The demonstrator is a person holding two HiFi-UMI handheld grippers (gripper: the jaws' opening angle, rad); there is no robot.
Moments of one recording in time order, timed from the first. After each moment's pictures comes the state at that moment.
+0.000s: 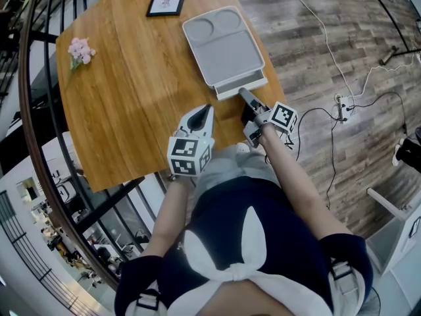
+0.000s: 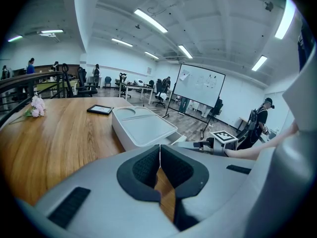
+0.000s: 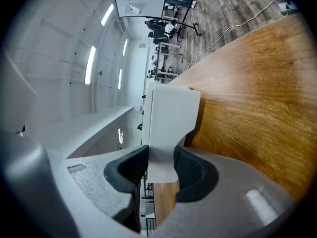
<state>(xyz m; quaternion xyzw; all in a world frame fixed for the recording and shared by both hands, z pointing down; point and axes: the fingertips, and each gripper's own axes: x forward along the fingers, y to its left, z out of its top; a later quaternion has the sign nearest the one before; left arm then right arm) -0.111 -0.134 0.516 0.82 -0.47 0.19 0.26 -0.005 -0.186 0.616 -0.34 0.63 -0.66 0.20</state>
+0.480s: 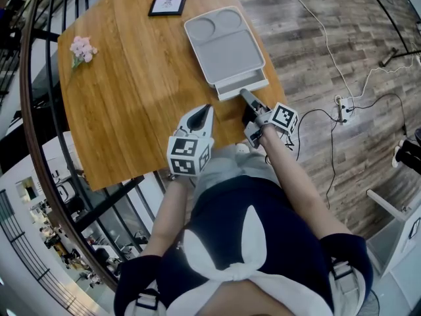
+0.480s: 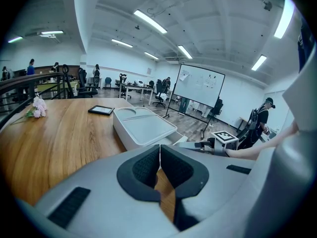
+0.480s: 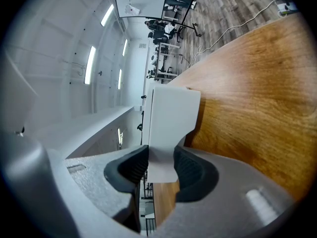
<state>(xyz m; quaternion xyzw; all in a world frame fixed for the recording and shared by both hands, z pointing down) -0.119 -0.125 0.511 0.82 -0.47 0.19 0.25 -0.007 -0.175 0.615 -0.35 0.63 -0.67 0.20</state>
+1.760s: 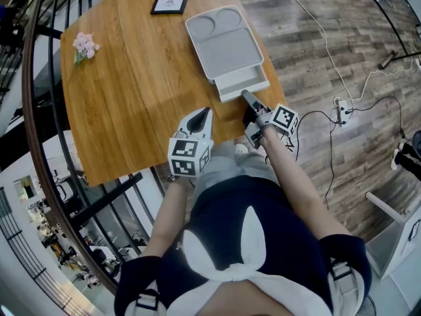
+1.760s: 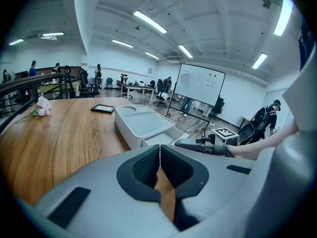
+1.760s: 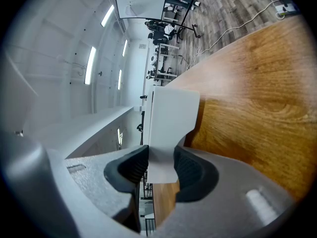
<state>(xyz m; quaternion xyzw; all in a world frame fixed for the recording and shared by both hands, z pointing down) -0.118 -0.097 0.516 0.82 -0.48 0.20 0.25 0.002 -0.154 0.616 -0.36 0.62 -0.67 0.20</state>
